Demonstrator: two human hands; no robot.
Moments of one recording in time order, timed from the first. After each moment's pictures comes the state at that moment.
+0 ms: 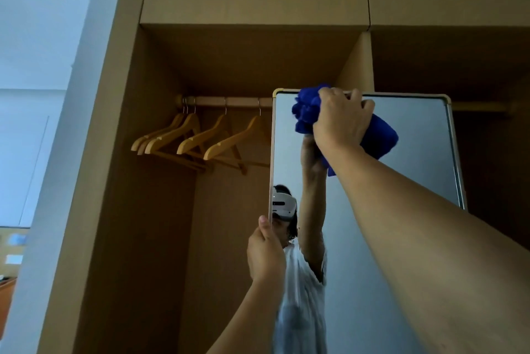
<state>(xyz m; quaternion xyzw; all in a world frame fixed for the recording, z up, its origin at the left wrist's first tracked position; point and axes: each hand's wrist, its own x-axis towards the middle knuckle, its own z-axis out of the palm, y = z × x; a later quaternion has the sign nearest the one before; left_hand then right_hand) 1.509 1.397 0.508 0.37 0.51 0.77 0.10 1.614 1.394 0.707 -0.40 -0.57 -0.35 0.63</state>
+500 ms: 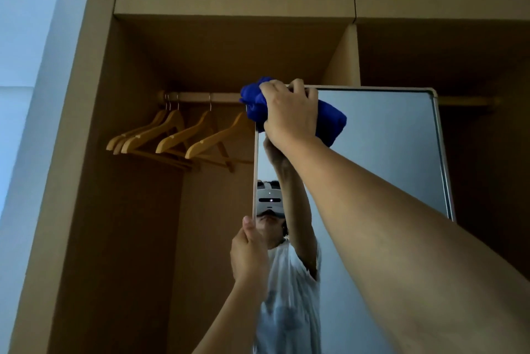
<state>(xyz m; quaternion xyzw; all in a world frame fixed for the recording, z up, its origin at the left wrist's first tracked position) 1.503 1.402 0.505 0.38 0.47 0.79 0.12 1.574 1.389 0.711 -0.28 -0.63 -0.40 0.60</state>
